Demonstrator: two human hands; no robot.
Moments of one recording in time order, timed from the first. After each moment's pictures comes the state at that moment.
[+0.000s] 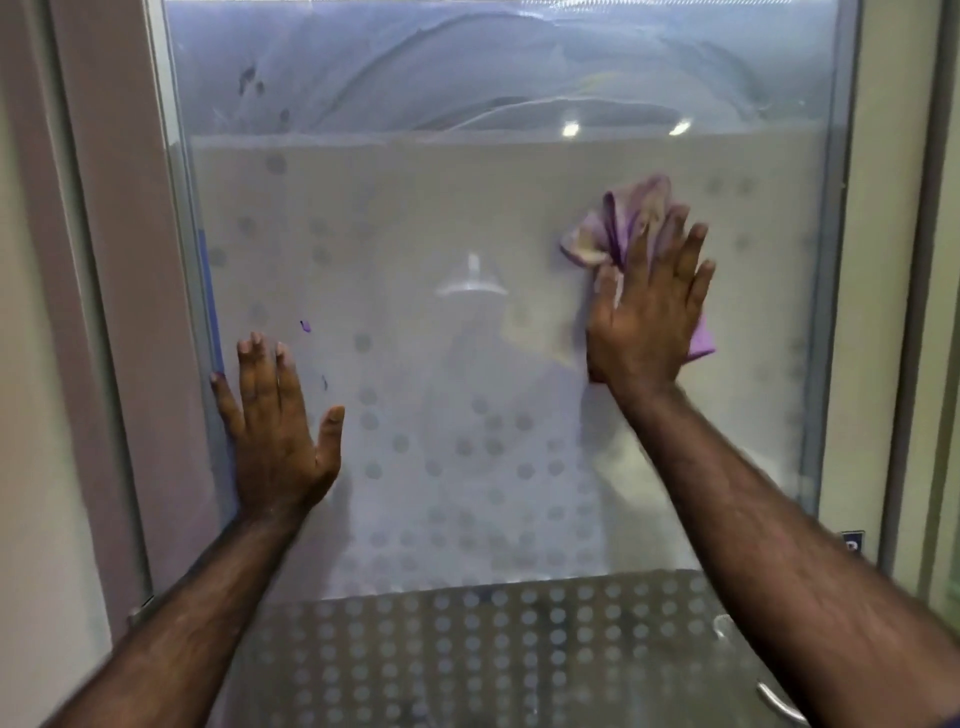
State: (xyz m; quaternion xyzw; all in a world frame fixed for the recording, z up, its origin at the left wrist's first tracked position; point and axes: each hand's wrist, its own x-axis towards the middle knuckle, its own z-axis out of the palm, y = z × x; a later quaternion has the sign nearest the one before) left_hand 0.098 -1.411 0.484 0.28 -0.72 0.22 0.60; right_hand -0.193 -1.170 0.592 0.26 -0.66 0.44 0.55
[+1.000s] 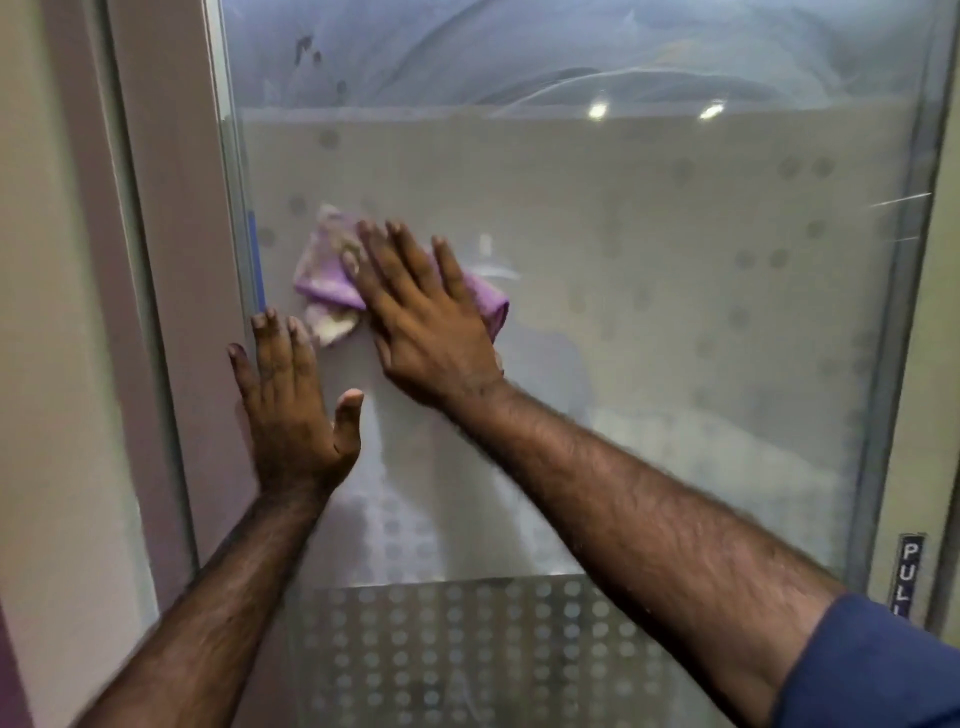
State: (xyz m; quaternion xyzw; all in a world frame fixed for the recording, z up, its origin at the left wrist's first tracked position) left_hand 0.133 -1.441 0.492 0.24 -0.68 0.23 0.66; right_hand -0.006 -1.333 0.586 0.57 -0.53 0.25 0.58
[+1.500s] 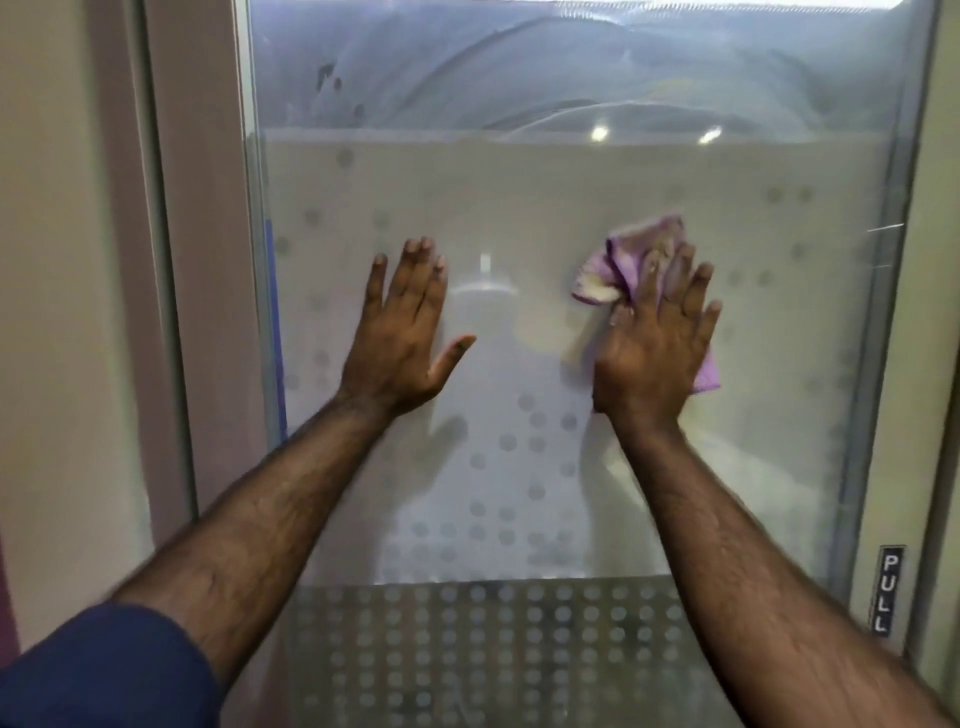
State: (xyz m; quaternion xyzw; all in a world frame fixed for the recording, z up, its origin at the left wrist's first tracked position) left_hand 0.073 -1.405 0.581 0.12 -0.75 0.34 0.55; right_hand -0.142 -1.217 0.559 0.27 -0.68 0.44 0.52
